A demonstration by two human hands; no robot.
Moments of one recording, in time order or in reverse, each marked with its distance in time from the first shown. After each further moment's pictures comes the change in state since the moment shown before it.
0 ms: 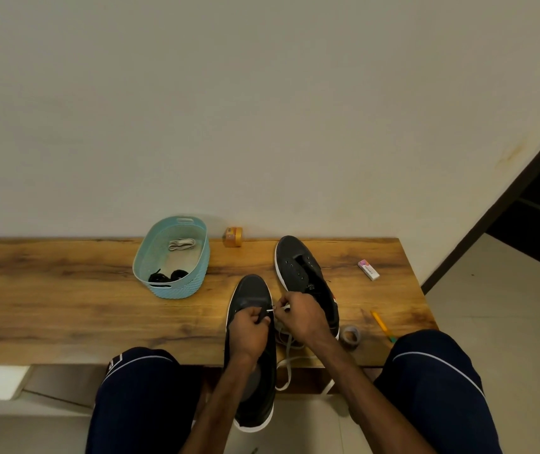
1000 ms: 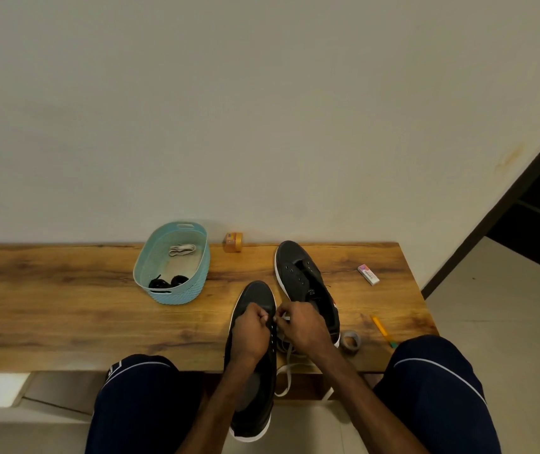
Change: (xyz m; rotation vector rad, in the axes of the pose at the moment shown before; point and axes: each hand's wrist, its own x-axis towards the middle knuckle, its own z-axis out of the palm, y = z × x) left_hand 0.003 0.011 -0.003 0.280 -0.016 0.187; right_hand -0.006 0.005 0.005 0.022 -0.019 -0.060
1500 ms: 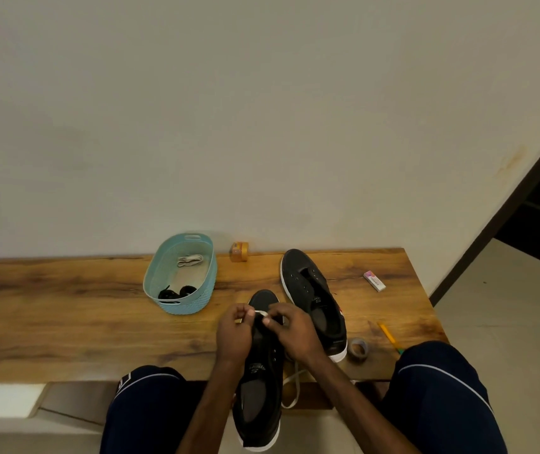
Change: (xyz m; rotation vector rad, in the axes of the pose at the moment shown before) left_hand 0.001 -0.001 -0.036 -0.516 0.156 -0.141; right_hand -0.003 -0.018 0.009 0.530 0.051 -0.036
